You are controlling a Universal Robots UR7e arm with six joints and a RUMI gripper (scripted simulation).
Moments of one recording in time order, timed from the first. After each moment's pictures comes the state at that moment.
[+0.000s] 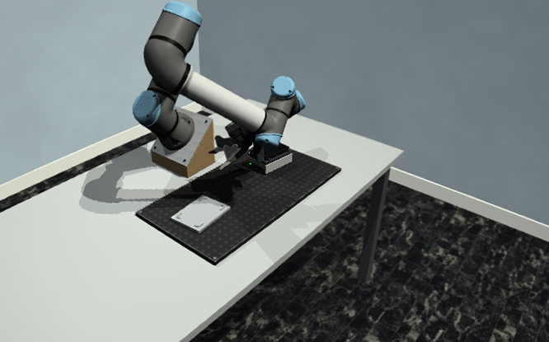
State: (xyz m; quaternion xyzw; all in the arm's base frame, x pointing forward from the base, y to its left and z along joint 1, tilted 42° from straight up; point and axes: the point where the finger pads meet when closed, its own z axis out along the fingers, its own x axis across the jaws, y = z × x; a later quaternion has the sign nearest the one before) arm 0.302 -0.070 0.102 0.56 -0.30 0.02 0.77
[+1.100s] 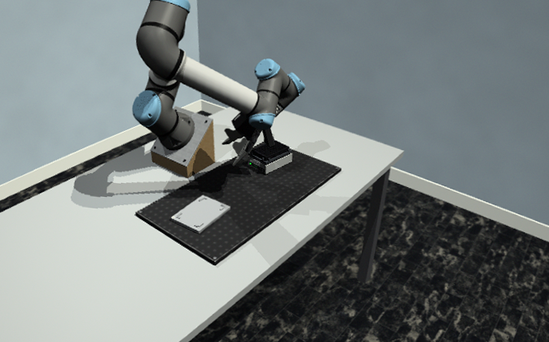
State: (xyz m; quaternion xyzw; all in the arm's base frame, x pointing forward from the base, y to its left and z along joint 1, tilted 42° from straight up) arm 0.281 -0.017 0.023 0.67 -0.31 -0.02 0.67
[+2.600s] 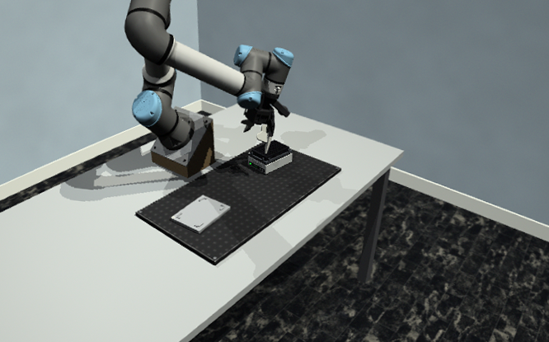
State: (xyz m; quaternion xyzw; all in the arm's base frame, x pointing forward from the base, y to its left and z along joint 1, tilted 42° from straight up) arm 0.294 0.082 -0.074 0.85 -0.20 -0.01 0.48
